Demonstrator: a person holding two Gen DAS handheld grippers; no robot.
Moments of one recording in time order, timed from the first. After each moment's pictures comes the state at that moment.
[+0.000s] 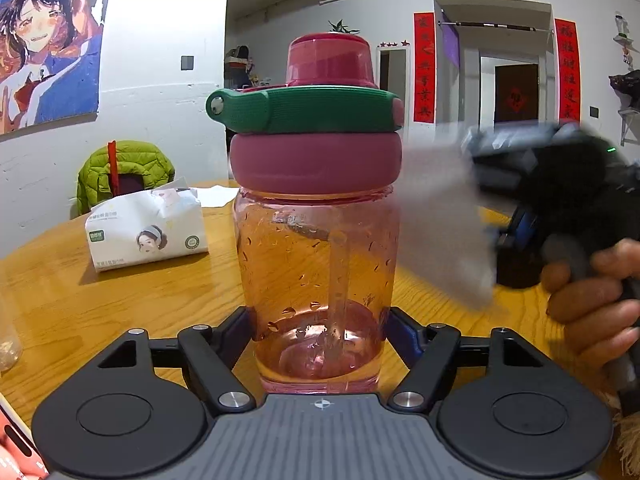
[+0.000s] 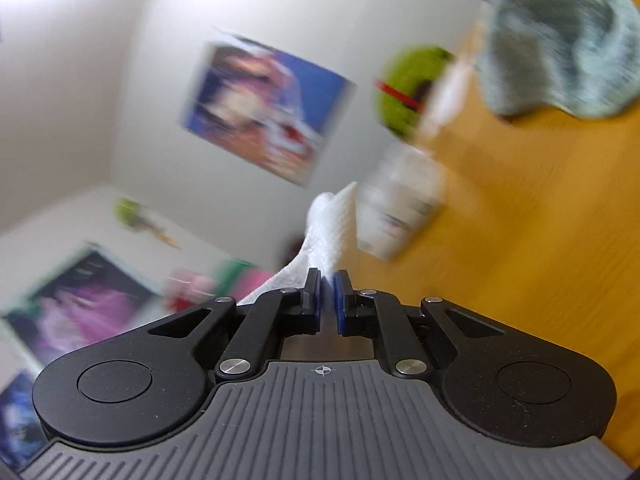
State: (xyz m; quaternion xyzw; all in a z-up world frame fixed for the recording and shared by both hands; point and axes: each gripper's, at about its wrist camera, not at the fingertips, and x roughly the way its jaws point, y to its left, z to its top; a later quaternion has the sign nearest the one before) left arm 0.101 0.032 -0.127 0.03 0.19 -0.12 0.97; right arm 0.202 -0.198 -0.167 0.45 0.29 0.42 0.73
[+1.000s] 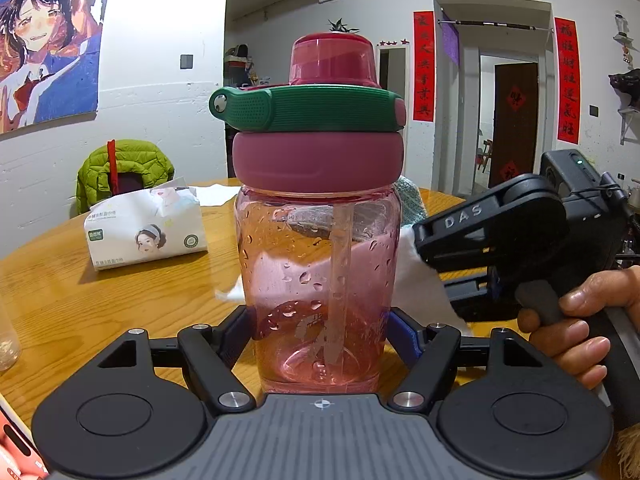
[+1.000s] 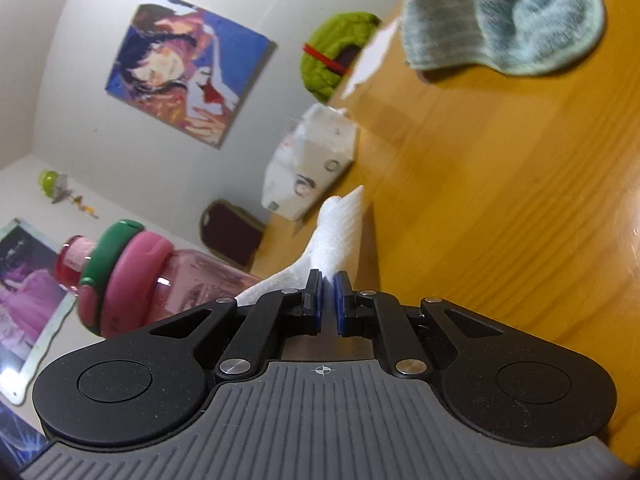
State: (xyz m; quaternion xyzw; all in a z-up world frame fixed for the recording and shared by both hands) left arm 0.101 0.030 -0.125 0.03 0.20 -0.12 0.97; right arm 0.219 -0.176 -0.182 0.40 0.37 0.37 0.75
